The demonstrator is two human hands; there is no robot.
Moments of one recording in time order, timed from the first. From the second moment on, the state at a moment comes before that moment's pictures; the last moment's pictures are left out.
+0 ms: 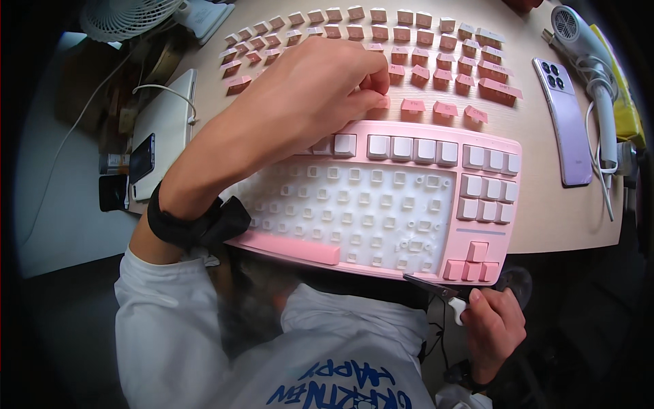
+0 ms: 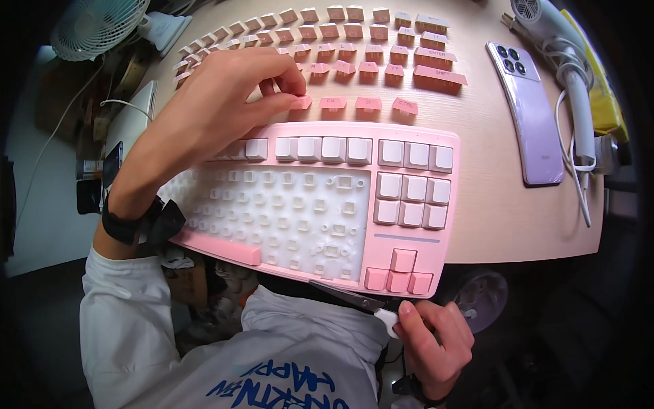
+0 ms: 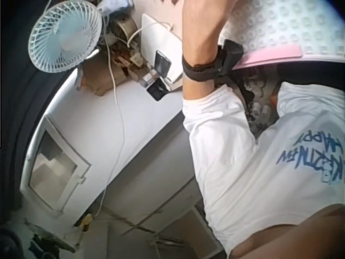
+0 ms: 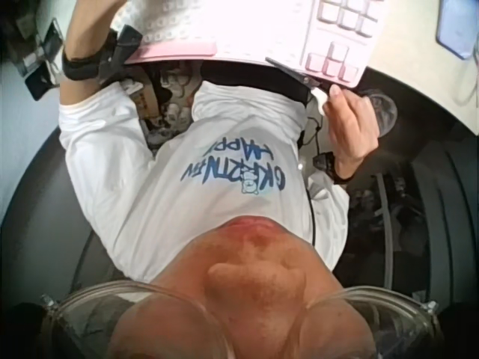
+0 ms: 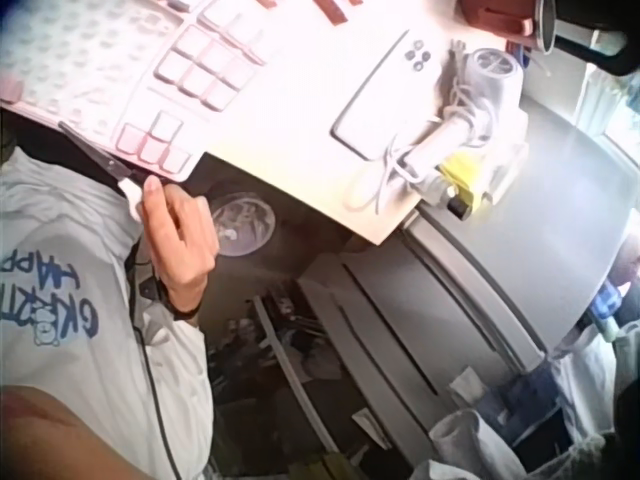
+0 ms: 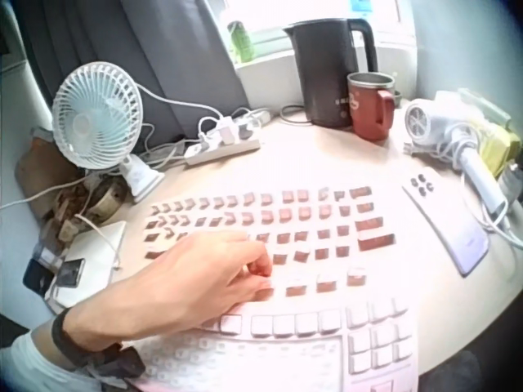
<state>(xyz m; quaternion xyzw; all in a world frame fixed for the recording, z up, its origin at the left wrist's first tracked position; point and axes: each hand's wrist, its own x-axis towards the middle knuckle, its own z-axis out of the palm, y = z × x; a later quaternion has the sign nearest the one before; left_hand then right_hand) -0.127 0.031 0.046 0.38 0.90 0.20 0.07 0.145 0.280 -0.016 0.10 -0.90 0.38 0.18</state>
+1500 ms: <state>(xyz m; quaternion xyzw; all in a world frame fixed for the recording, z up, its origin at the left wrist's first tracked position) 0.030 -0.039 0.023 0.37 0.88 0.29 -0.08 0.122 0.224 0.063 0.20 -0.96 0.15 0.15</state>
